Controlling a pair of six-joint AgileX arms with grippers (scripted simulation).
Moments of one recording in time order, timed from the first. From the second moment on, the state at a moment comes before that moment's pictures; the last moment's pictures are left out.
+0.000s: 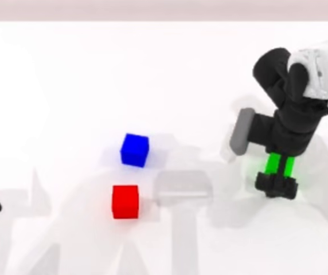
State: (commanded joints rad) left arm 0.02 0.00 0.00 0.00 0.00 0.00; right arm 0.39 2.07 1.32 -0.82 0.00 -0.82
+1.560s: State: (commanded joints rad) left arm 0.02 0.00 0.00 0.00 0.00 0.00; right arm 0.39 2.06 1.32 -0.83 0.00 -0.81
